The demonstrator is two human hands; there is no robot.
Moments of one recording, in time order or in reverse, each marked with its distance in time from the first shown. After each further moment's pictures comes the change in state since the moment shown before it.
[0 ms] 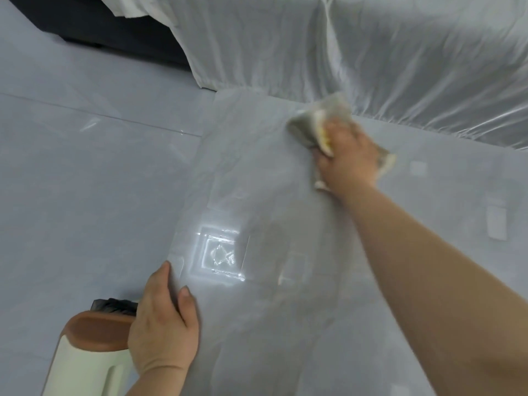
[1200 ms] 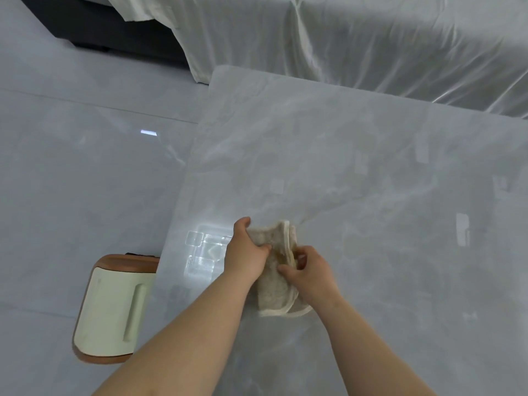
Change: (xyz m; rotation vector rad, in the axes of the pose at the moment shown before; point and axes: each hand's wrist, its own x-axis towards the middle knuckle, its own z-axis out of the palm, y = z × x) left_hand -0.095 0.036 0.005 -0.432 -0.547 -0.056; right_hand -0.301 -0.018 -0.024 0.442 -0.527 0.534
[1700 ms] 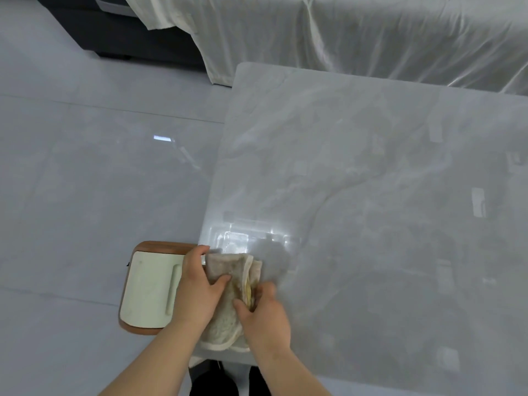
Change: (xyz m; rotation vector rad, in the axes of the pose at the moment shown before) left_hand -0.072 -0.098 -0.107 0.180 0.178 0.191; right_hand -0.111 -0.018 0.130 0.032 -0.079 0.013
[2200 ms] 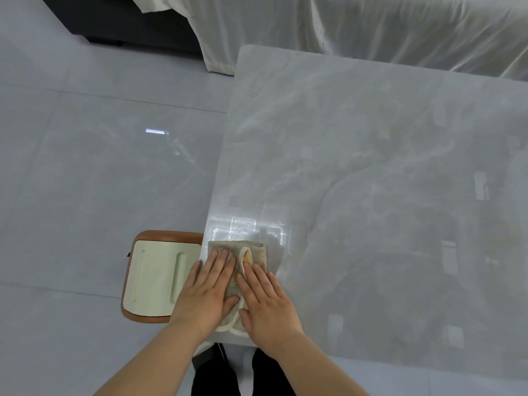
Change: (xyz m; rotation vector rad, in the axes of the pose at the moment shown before) left_hand -0.017 -0.040 -0.010 0.943 -0.407 0.482; right_hand -0.007 0.016 0.016 -0.899 0.060 -0.588
